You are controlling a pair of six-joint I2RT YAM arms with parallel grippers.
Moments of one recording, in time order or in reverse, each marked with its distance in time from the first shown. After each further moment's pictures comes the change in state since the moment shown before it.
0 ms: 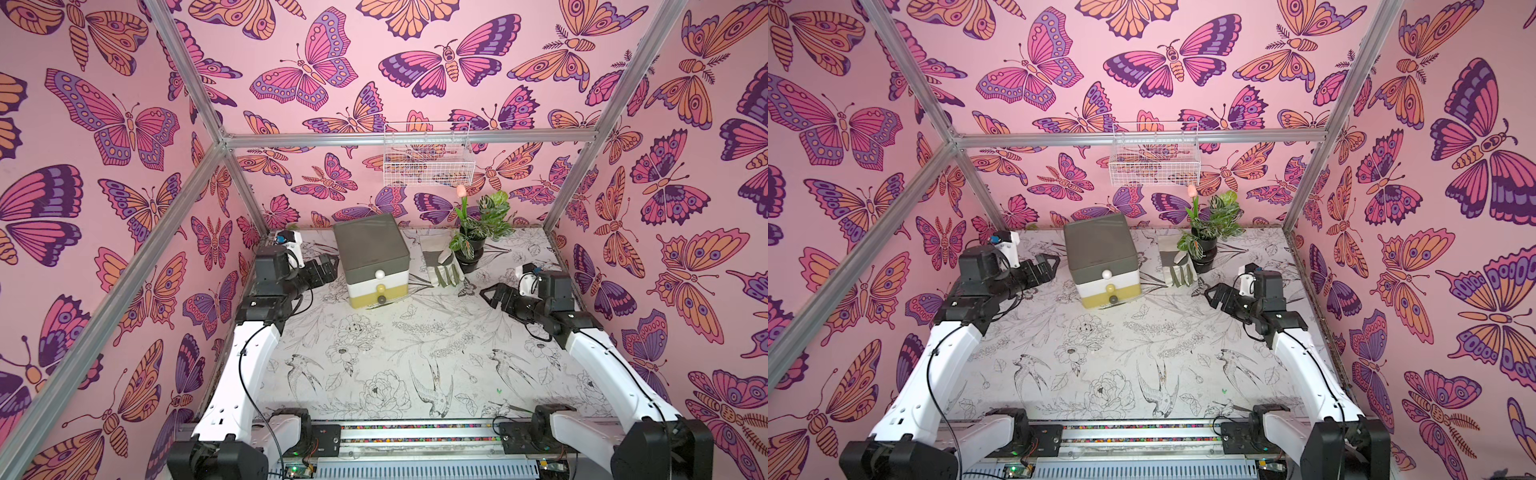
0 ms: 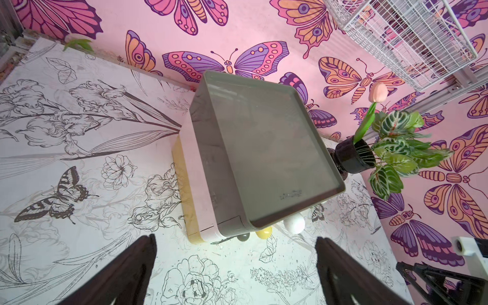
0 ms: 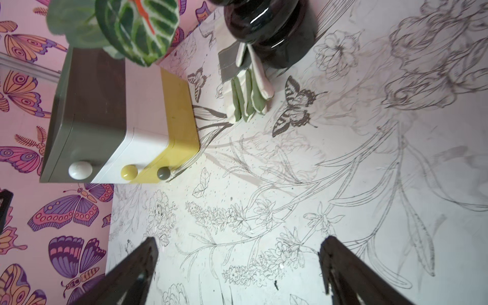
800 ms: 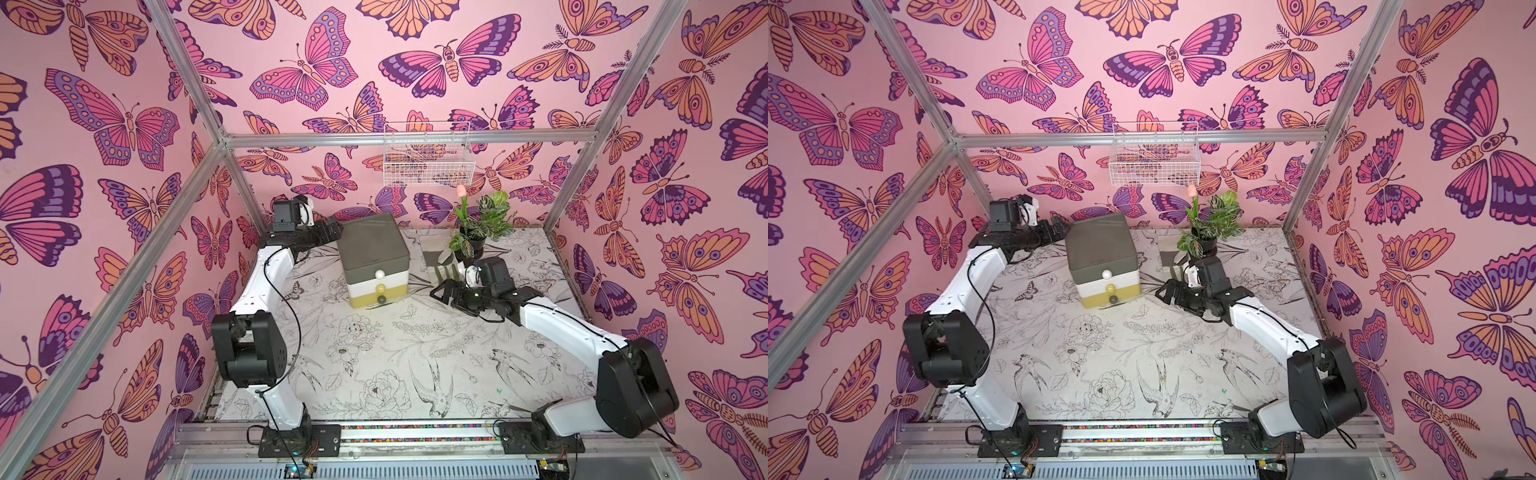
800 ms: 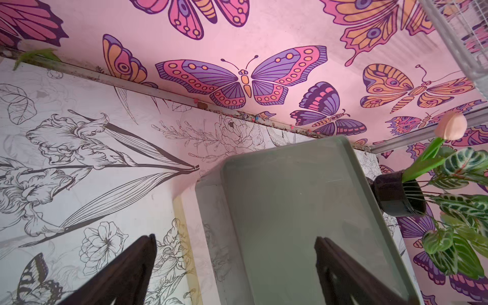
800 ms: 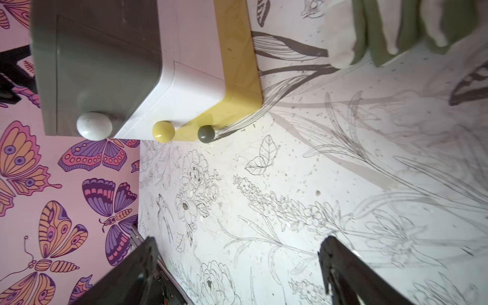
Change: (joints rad) left arm 0.039 0.673 0.565 -0.021 0.071 0.064; right arm 0.359 0.384 0.206 0.159 -0.017 0.177
